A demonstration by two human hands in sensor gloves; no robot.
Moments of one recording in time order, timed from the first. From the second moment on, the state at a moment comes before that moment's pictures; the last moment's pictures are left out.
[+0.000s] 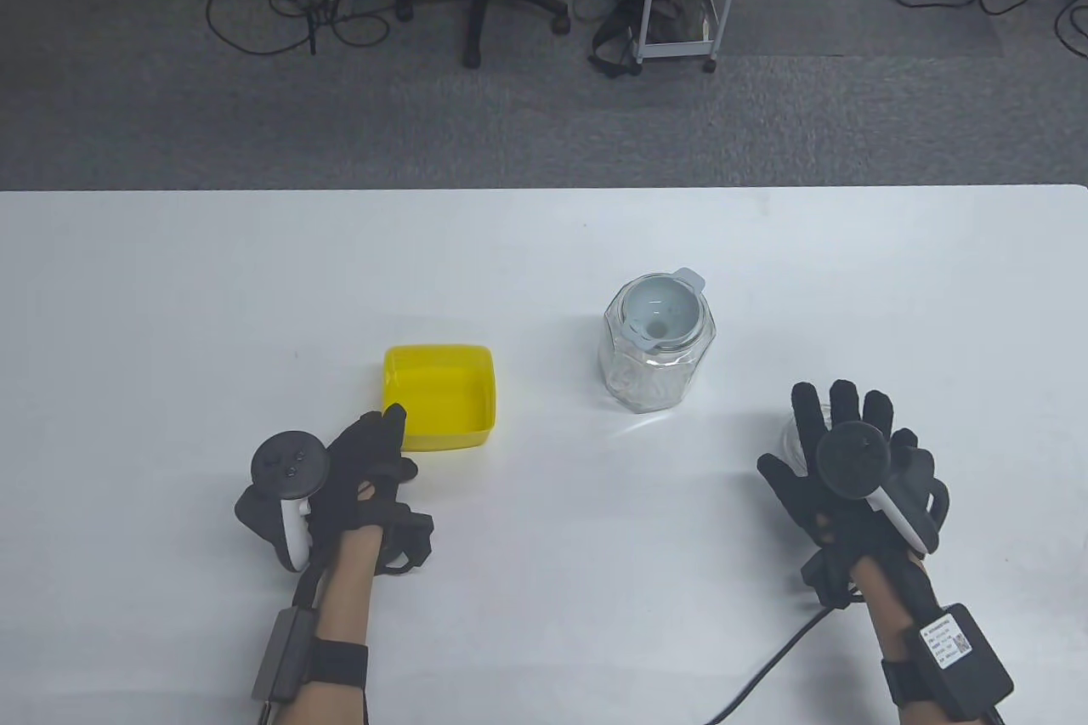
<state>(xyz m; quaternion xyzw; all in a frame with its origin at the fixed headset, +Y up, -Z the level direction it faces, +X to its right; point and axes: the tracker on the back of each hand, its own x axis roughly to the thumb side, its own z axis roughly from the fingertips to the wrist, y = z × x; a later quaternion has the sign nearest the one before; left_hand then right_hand) -0.256 -0.774 -0.224 0.02 0.27 0.42 0.87 0.288 -0.730 -0.224 -0.08 0.05 0.99 0.13</state>
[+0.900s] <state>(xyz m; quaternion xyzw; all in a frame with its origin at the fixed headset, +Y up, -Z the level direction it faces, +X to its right) -0.117 -0.621 -0.247 0.09 0.05 0.22 0.97 0.290 -0.727 -0.223 -0.08 0.04 0.99 0.13</state>
